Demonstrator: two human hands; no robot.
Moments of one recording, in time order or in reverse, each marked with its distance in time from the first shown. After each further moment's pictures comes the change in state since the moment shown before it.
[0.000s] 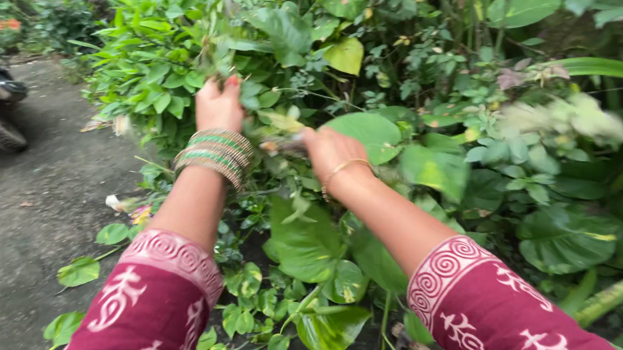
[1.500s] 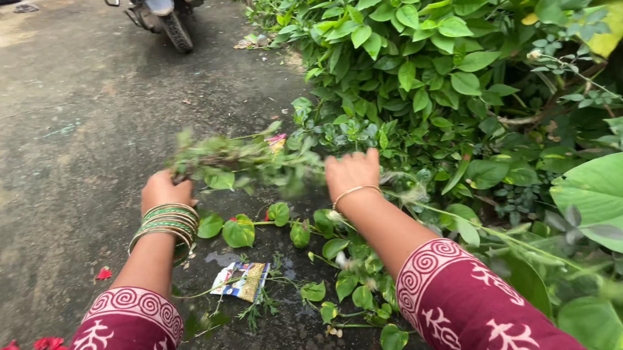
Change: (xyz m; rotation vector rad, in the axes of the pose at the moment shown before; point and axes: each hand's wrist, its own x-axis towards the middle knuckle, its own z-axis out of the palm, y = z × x) left_hand -0.184 0.004 -0.416 1.022 0.517 -0.628; right_hand 0.026 -0.238 0.198 -0.209 -0.265 -0.330
